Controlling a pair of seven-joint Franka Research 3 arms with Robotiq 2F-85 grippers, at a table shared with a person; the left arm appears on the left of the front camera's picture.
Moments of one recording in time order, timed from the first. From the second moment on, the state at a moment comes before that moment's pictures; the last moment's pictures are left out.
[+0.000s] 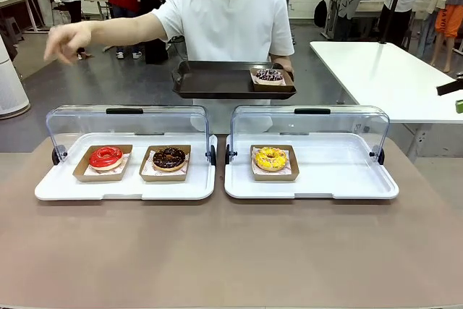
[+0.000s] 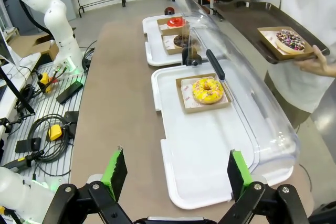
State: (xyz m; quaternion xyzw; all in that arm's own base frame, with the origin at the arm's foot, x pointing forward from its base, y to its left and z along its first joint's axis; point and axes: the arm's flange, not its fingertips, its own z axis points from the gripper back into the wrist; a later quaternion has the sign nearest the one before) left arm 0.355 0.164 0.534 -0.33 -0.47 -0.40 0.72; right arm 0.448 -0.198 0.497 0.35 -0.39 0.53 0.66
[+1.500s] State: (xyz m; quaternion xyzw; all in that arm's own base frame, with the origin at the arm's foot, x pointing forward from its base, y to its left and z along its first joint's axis) left arm 0.355 0.094 0.524 -0.18 -0.25 -0.60 0.74; right arm 0.449 -0.197 0.498 0.35 -0.39 0.54 0.66
